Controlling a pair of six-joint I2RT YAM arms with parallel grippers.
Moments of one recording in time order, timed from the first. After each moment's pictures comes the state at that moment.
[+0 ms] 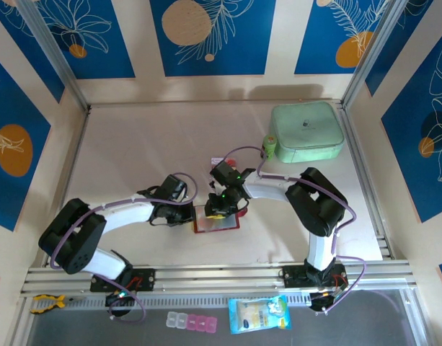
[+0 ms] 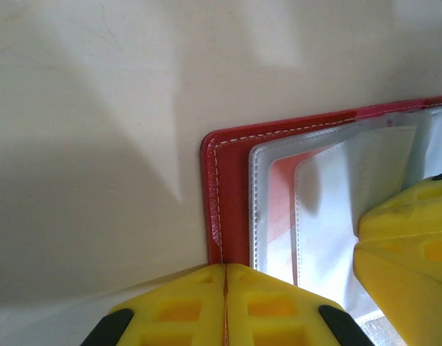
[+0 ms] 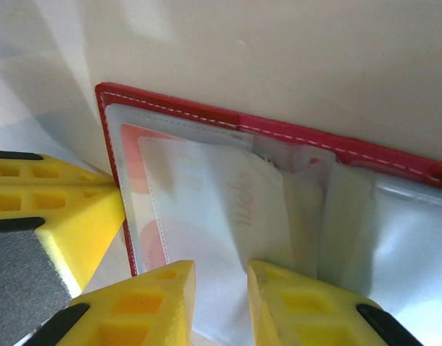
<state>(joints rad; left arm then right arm) -0.63 1.45 0.61 -0.29 0.32 -0.80 0.80 1.85 1.08 -0.48 -0.47 0.73</state>
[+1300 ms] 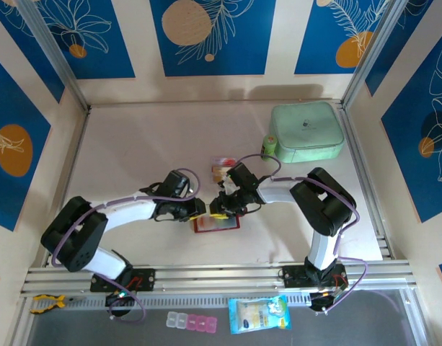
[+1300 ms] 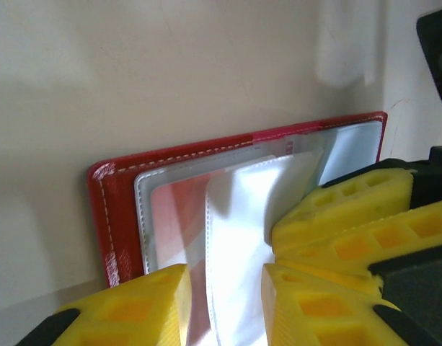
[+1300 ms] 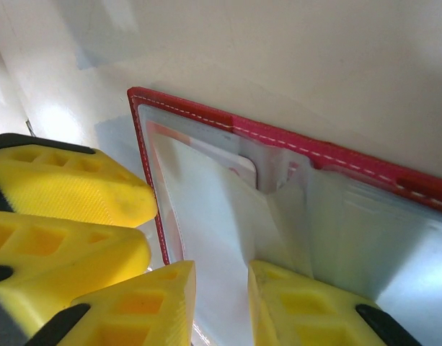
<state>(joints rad) -0.65 1.48 0.65 -0.20 0.39 -0.91 0.69 1.81 0.86 -0.12 -0.71 0.80</state>
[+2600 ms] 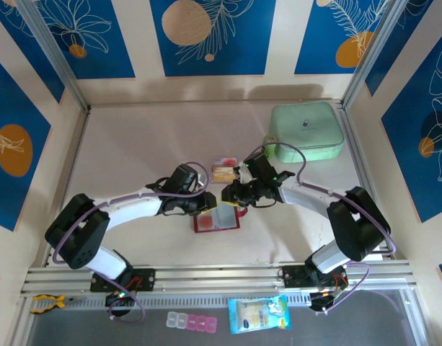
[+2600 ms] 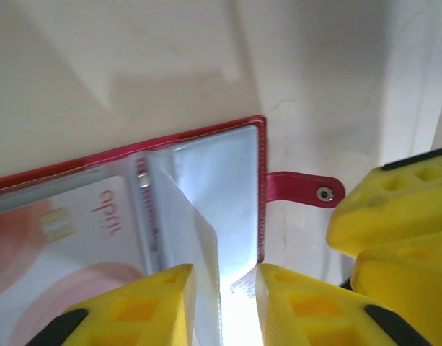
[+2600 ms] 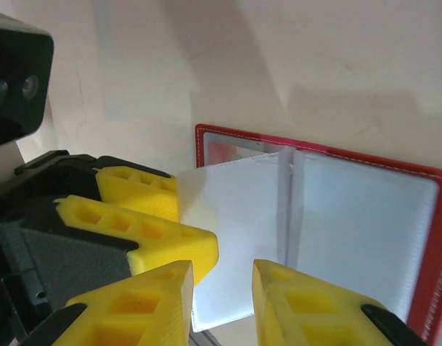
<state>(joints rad) -0.72 1.51 0.76 -0.15 0.44 -0.95 0.59 1.50 0.81 -0.27 -0.61 0.77</state>
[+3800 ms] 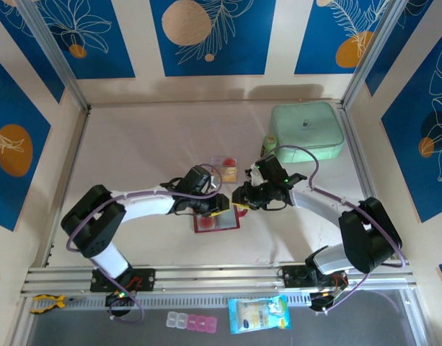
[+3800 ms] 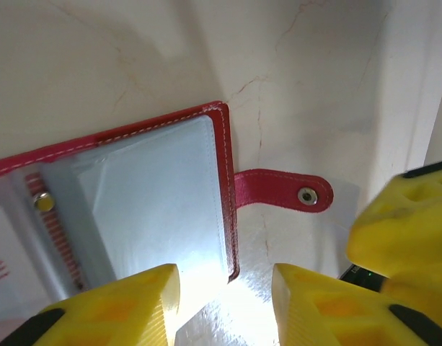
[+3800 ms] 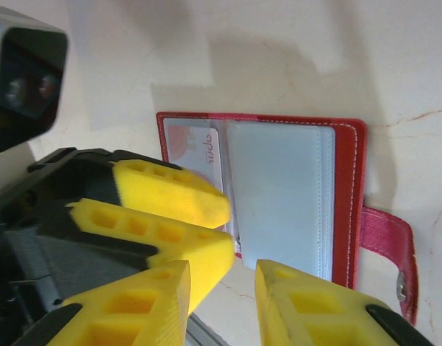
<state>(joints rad) -0.78 1.61 0.81 -0.09 0.45 -0.97 0.54 1.41 0.76 -0.37 -0.60 0.75</state>
